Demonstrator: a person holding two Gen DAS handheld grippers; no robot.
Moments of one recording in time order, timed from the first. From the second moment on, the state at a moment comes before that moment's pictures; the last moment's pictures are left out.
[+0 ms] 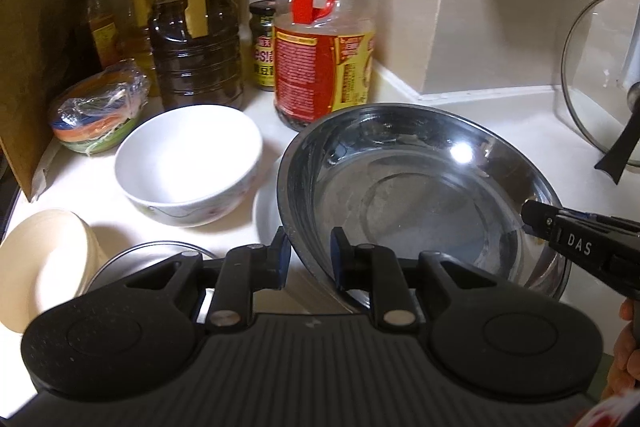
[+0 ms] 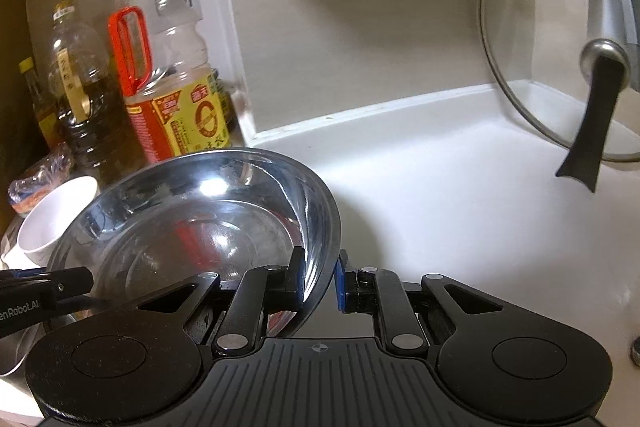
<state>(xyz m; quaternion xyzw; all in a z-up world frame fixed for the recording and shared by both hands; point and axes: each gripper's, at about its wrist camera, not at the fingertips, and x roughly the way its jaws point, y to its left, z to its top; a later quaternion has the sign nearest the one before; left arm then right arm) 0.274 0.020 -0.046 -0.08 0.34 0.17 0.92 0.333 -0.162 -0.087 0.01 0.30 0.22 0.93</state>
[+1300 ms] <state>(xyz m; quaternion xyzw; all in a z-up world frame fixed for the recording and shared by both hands) 0.284 0.025 -0.057 -0.02 0.36 0.20 0.91 0.346 -0.137 -0.096 -0.02 0.31 0.24 0.92</state>
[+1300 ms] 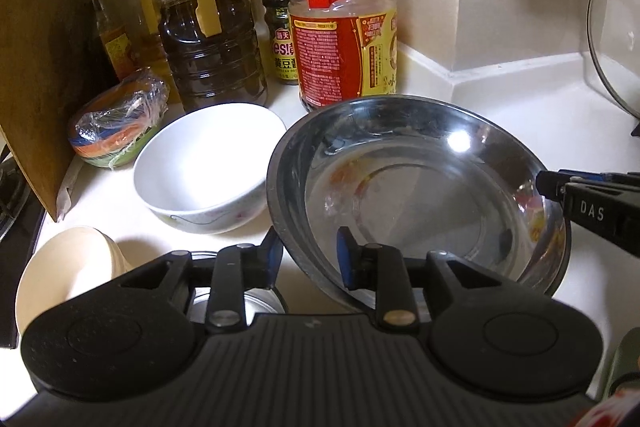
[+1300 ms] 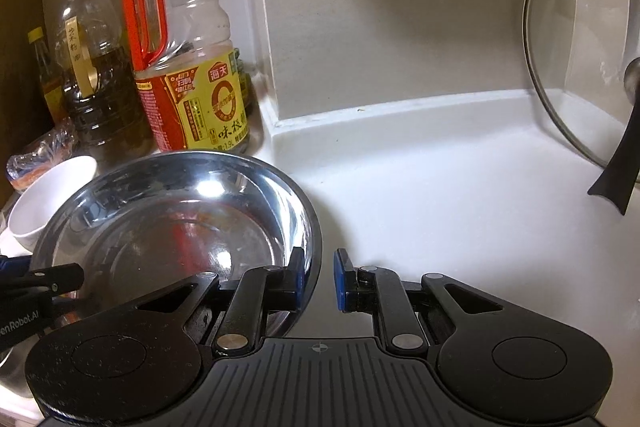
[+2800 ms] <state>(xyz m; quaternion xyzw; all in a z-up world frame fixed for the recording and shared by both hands) 0.294 0.062 -0.059 -0.06 0.36 0.23 0.90 0.347 -0.133 -0.096 -0.01 0.33 0.22 0.92</state>
